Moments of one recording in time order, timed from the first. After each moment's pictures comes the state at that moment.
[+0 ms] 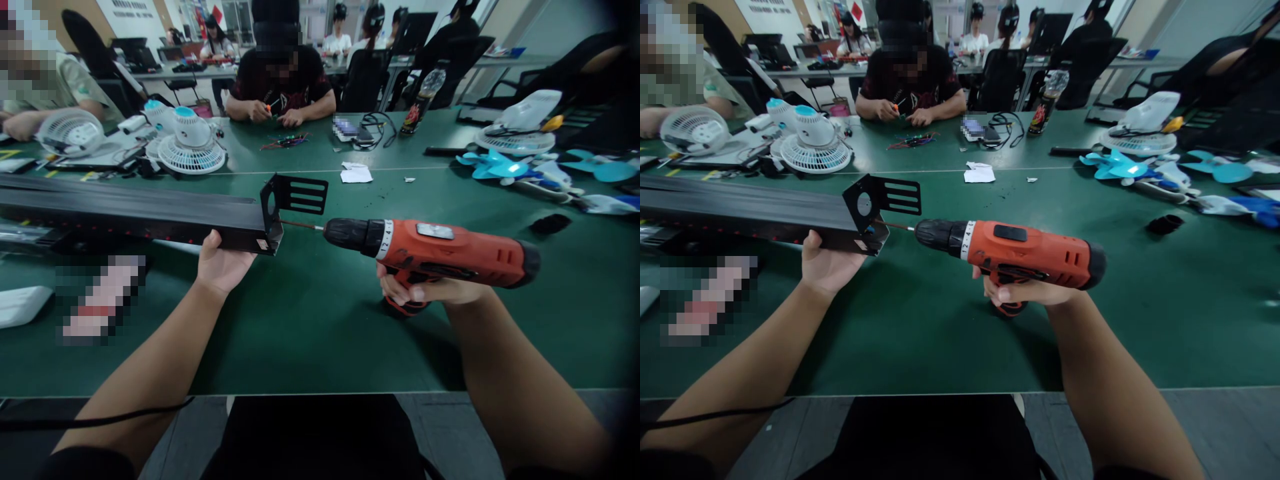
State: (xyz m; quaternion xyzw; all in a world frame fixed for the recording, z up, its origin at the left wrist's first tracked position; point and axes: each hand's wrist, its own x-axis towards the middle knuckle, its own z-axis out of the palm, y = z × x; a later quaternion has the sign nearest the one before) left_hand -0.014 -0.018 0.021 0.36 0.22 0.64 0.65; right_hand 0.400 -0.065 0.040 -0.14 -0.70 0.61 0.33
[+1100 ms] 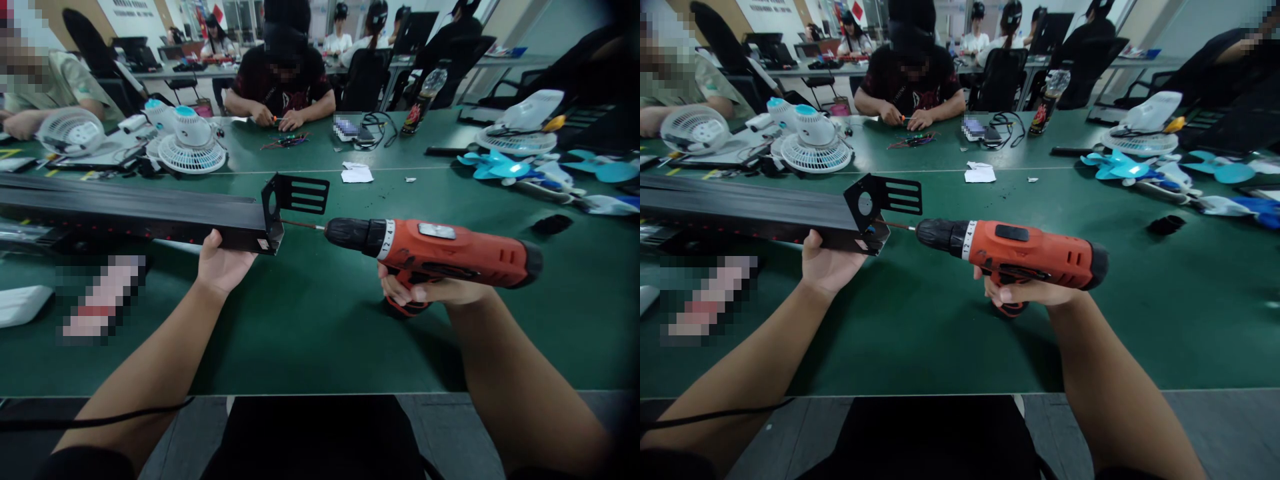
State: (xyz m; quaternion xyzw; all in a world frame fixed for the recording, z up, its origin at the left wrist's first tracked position) left_hand -0.012 -0.019 0.022 0.34 0.23 0.64 0.65; right_hand 0.400 -0.066 0.041 -0.16 -0.70 0.62 0.32
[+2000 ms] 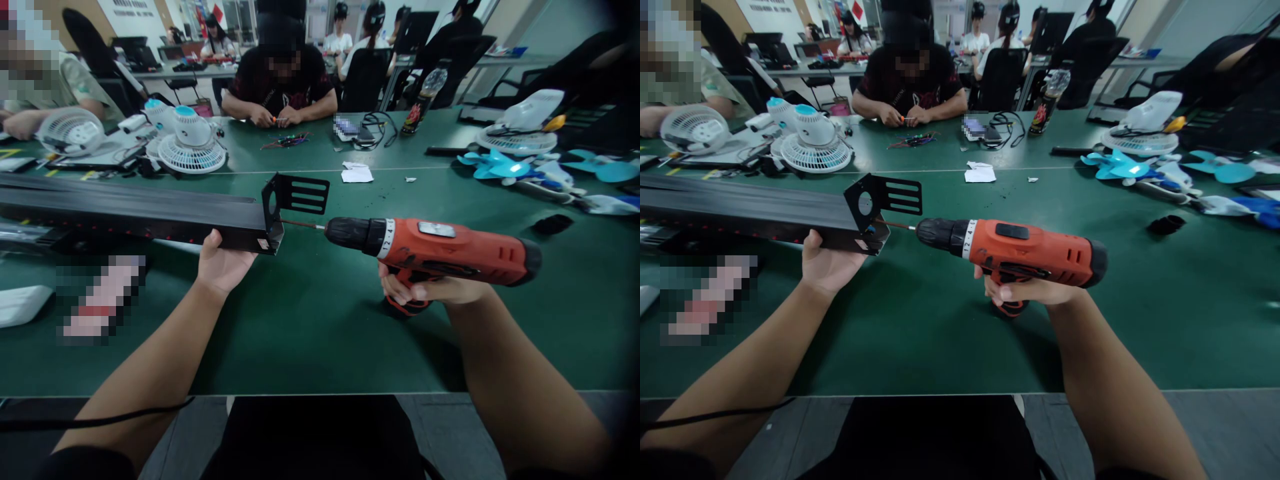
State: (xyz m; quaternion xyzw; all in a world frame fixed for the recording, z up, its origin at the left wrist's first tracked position) left_hand -0.013 -0.018 0.020 0.35 0.23 0.64 0.64; right_hand 0.398 -0.065 0.041 -0.15 -0.70 0.61 0.34
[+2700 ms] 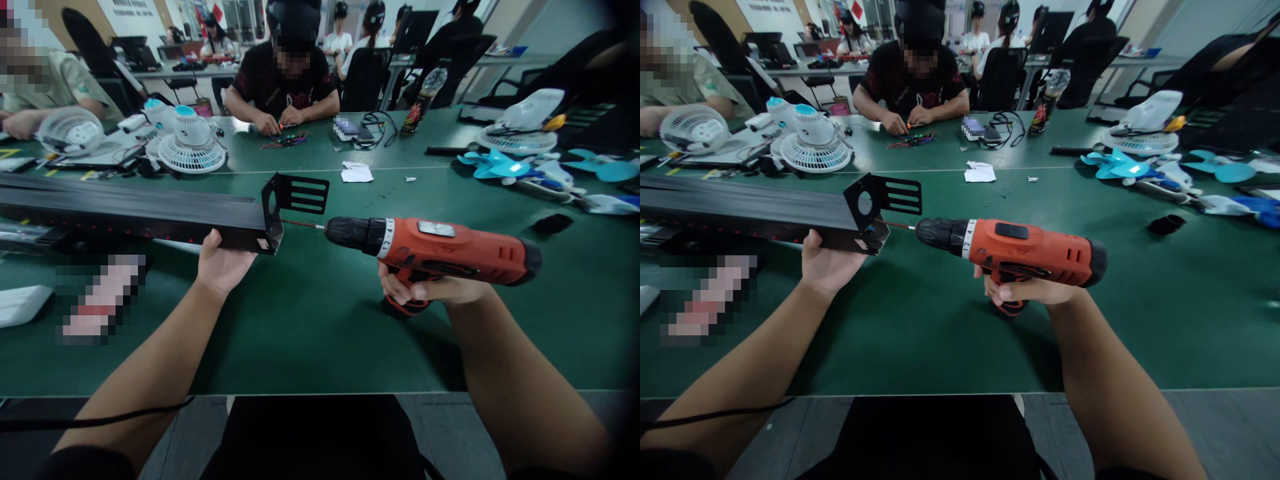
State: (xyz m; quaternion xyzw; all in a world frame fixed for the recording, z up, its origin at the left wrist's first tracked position) left_hand -0.011 -0.019 0.023 0.34 0.23 0.64 0.65; right_hand 0.399 -0.065 0.042 -0.15 -0.71 0.60 0.34
